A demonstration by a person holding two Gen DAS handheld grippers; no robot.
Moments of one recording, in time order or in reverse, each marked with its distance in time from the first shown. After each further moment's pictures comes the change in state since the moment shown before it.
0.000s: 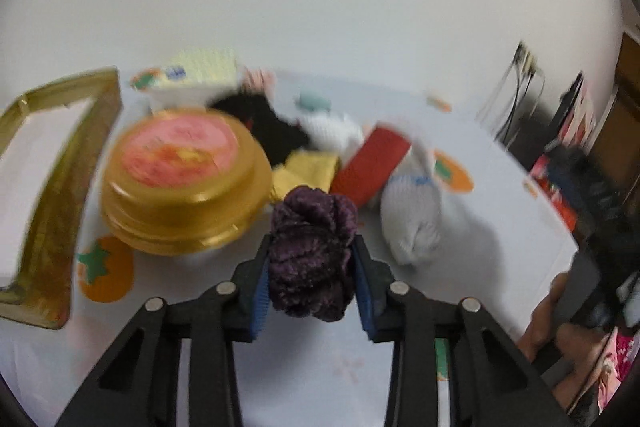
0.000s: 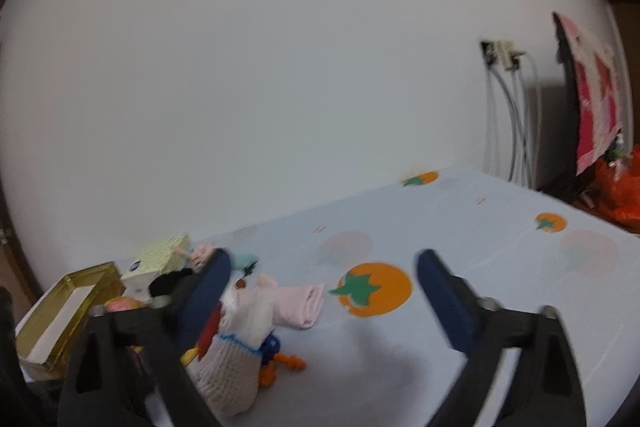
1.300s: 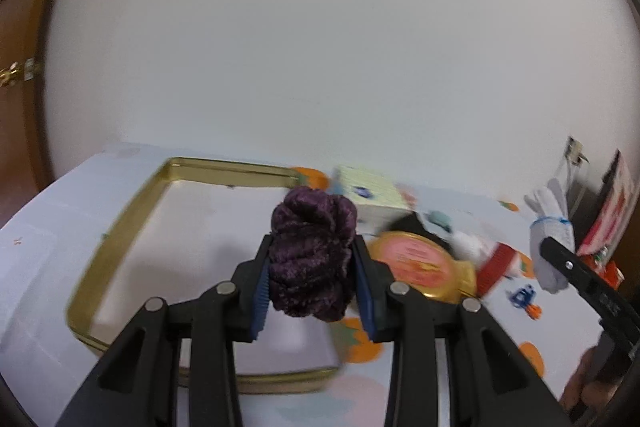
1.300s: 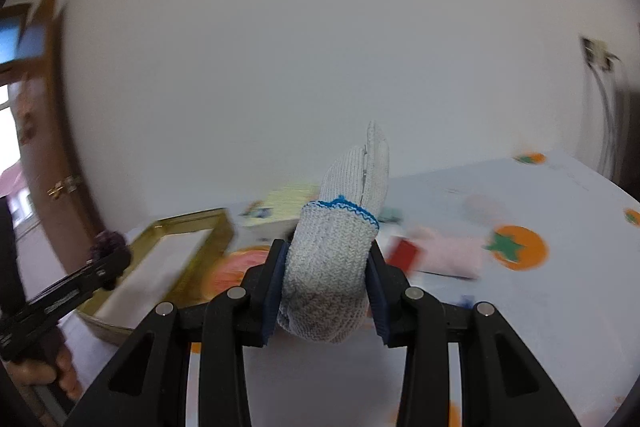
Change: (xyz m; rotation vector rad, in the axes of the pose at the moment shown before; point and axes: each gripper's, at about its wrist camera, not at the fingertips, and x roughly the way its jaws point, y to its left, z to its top) left arm -0.102 0.149 0.024 -0.092 -0.303 0.218; right arm -0.024 0.127 -0.022 -0.127 0.123 0.287
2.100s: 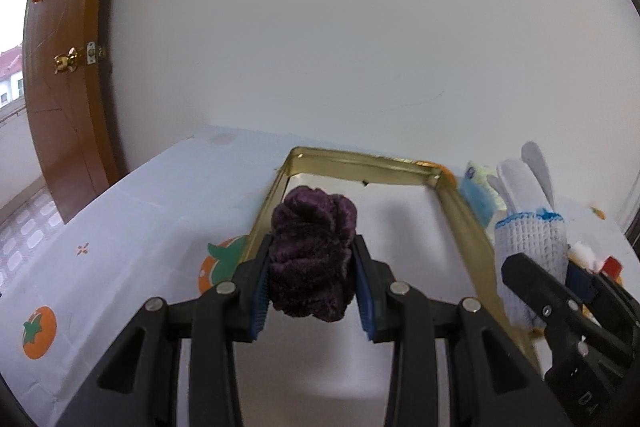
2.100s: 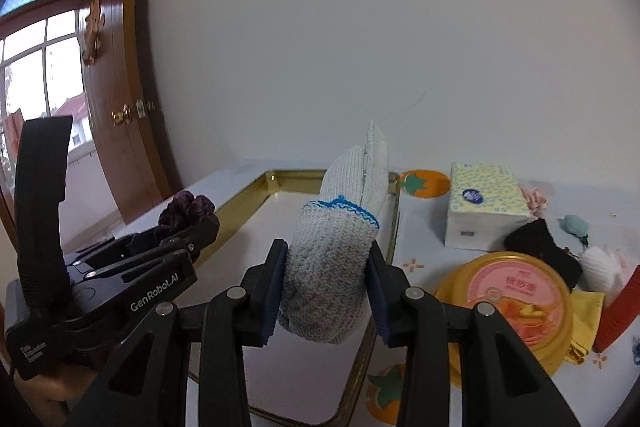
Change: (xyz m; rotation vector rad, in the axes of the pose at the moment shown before) left arm 0.040 0.089 0.008 -0.030 0.069 0.288; right arm 0.110 0.165 -0.025 -0.204 0.144 0.246
